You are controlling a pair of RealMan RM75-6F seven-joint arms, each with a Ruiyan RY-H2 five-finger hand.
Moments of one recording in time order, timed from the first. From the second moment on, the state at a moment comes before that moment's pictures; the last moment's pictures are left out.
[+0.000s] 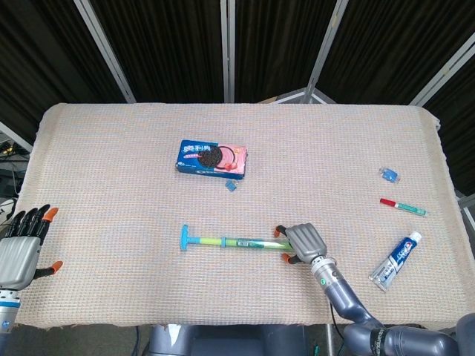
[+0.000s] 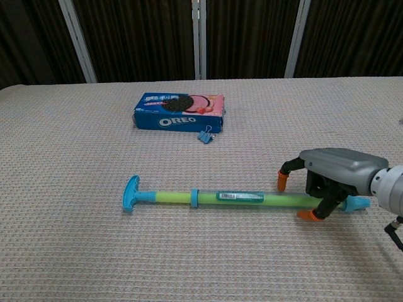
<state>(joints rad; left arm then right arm) -0.11 -1.11 -0.03 -1.73 1.42 1.39 0.26 0.58 -1.59 0.10 -1.54 -1.10 0.95 -0.39</state>
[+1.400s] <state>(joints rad) -0.46 -1.47 -0.12 -1.56 1.45 1.03 0.29 0.63 -1.61 0.14 -1.58 -0.95 0.98 -0.51</state>
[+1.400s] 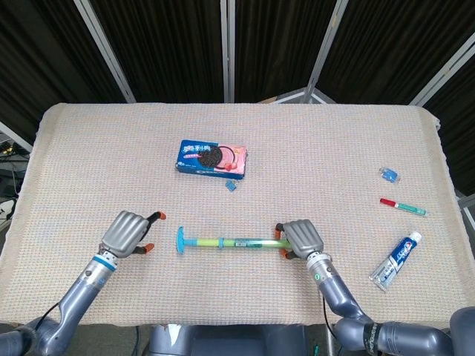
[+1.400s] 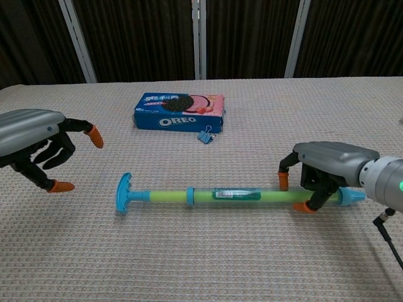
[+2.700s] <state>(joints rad) -0.60 -1.72 -0.10 -1.36 1.29 0.91 0.22 0.68 -1.64 0.12 -1.61 -0.84 1.04 -0.62</state>
